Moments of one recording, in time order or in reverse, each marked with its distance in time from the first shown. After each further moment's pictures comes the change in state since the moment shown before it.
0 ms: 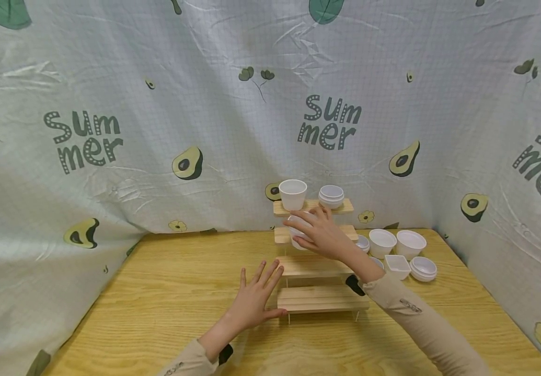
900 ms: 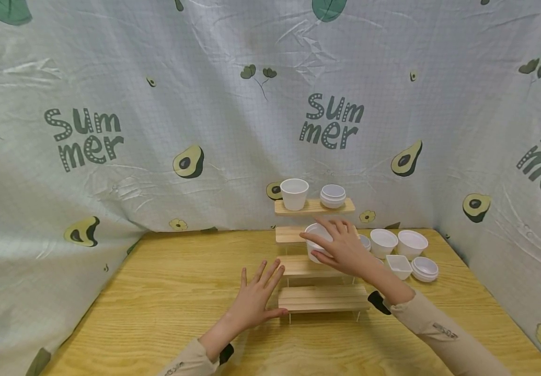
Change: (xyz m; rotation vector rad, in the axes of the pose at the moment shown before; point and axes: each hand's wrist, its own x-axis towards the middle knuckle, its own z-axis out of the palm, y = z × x) left_hand -0.001 -0.002 0.003 -0.010 0.012 0.011; right_hand -0.042 -0.007 -0.020 -0.055 0.025 0.006
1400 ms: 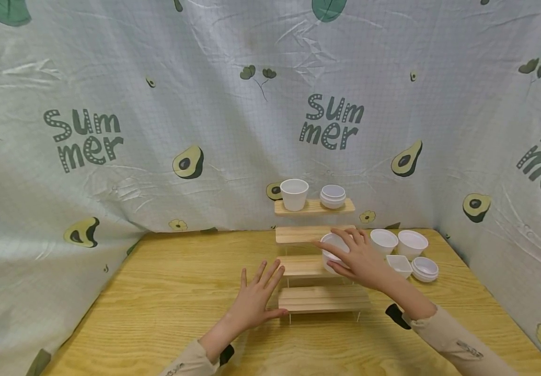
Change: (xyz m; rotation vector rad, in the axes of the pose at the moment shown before) left_hand 0.000 -0.001 0.001 -0.009 -0.005 -0.008; right_hand -0.034 0.005 -0.007 -0.002 -0.028 0.026
